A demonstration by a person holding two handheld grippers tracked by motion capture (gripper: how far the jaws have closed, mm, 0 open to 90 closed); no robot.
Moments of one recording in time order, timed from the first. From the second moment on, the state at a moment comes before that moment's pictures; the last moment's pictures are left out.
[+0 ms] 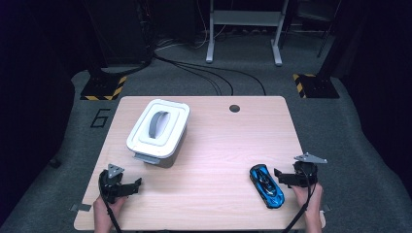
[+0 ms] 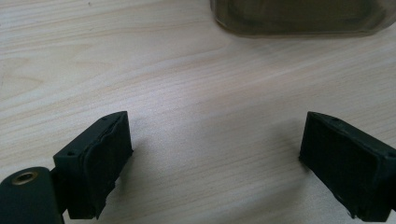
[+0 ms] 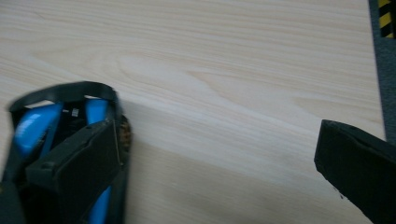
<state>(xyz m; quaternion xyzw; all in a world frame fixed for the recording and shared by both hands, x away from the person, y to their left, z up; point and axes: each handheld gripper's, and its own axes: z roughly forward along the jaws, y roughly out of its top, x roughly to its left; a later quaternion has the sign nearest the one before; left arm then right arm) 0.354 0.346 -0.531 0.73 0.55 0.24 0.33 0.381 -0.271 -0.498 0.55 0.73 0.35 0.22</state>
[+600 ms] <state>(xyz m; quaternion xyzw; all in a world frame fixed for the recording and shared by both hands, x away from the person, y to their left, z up) 0.356 0.347 -0.531 0.75 0.53 0.23 0.33 0.395 -0.285 -0.529 0.55 0.74 0.31 0.23</state>
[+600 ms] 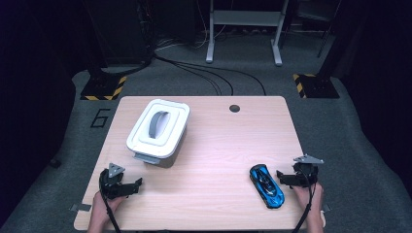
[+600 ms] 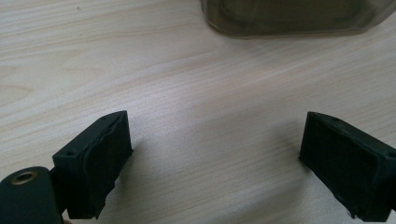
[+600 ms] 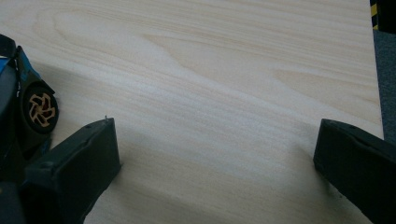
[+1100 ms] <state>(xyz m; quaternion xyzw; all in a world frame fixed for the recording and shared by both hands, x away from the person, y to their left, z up) 0.359 0.359 -0.447 0.73 0.49 0.23 0.41 0.394 -0.284 -0.529 0.55 0.74 0.31 0.23</state>
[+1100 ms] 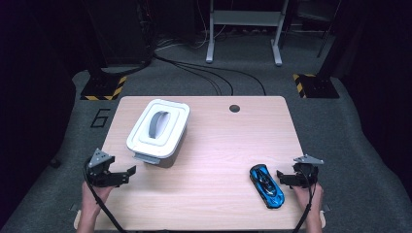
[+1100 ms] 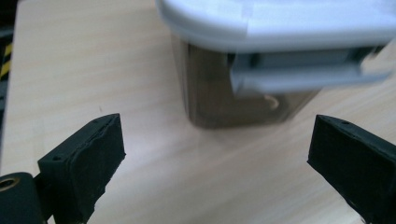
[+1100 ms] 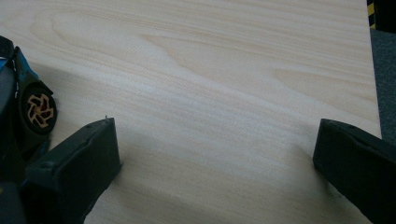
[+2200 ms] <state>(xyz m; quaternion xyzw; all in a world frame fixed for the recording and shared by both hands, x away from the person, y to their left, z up) 0.443 0.339 -0.415 0.76 0.47 0.16 0.42 0.393 -0.285 -0.529 0.55 0.74 0.31 0.24</state>
